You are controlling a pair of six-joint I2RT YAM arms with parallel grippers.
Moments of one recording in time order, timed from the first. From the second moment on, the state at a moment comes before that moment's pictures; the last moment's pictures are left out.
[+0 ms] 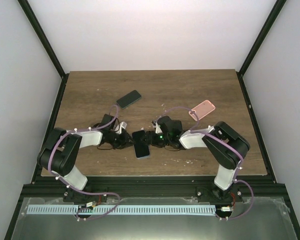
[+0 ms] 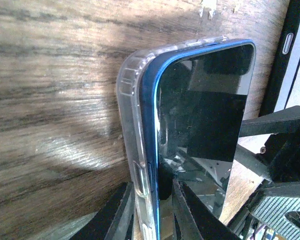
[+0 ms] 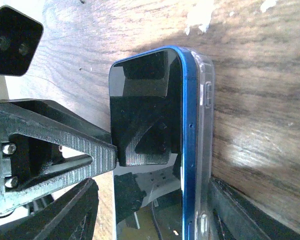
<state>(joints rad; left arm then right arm) -0.37 1.62 0.64 -0.12 0.67 -0.66 0.77 1.77 0.78 0.25 -0.43 0.85</state>
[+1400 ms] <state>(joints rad) -0.36 1.52 0.51 -0.06 0.73 -0.70 0.74 1.78 0.64 0.68 -0.64 1.08</state>
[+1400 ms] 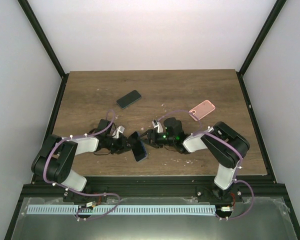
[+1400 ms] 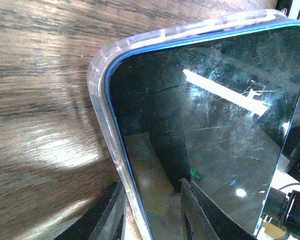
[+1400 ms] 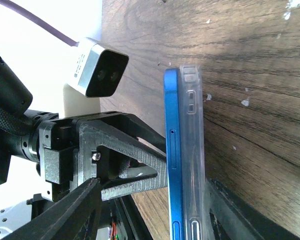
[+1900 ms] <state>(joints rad) -0.36 1.52 0.51 -0.05 0.73 -0.70 0.73 1.83 0.71 0.56 -0.70 1.01</state>
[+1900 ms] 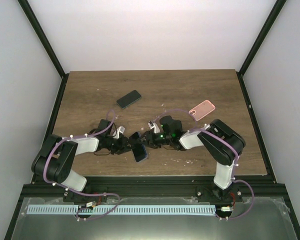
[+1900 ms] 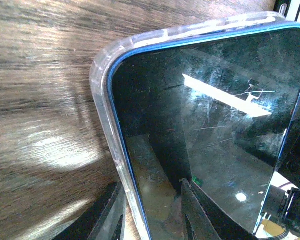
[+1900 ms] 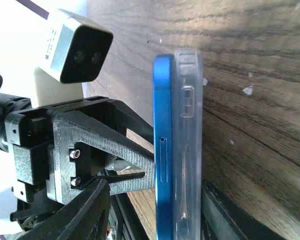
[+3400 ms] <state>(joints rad) -0.38 1.53 0.50 -0.02 0.75 -0.71 0.75 1.76 0.67 0.46 -0.71 0.93</state>
